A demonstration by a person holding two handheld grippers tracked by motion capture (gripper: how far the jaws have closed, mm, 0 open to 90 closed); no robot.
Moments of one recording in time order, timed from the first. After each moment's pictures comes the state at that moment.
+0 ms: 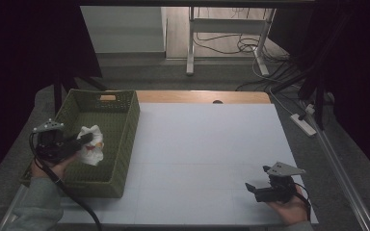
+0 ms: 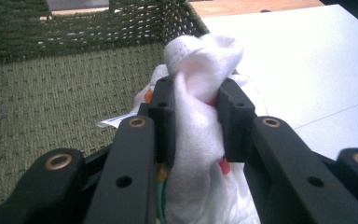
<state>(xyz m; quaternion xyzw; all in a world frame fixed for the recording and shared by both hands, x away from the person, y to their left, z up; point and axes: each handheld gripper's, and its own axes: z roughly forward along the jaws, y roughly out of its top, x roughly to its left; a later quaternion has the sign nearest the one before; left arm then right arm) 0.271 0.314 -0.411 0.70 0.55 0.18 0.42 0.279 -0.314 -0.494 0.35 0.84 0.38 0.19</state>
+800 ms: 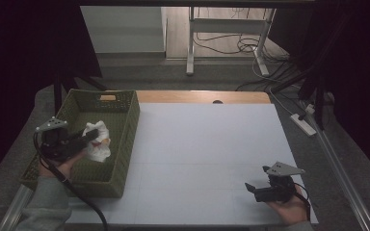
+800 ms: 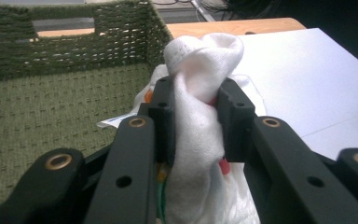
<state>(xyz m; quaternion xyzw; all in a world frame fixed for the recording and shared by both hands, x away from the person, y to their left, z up) 0.268 0.291 -0.398 0.68 0.54 0.19 0.45 0.279 -0.314 -0.495 0.35 0.84 0.38 0.19</state>
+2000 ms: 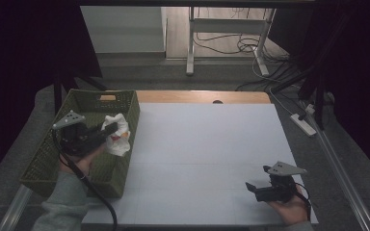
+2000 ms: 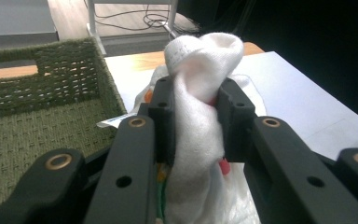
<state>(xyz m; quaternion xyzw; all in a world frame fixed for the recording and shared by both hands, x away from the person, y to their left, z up) 0.273 0.245 -0.379 0.68 0.50 0.19 0.50 0.280 -0.316 -0.493 0.36 0.83 0.39 0.19</state>
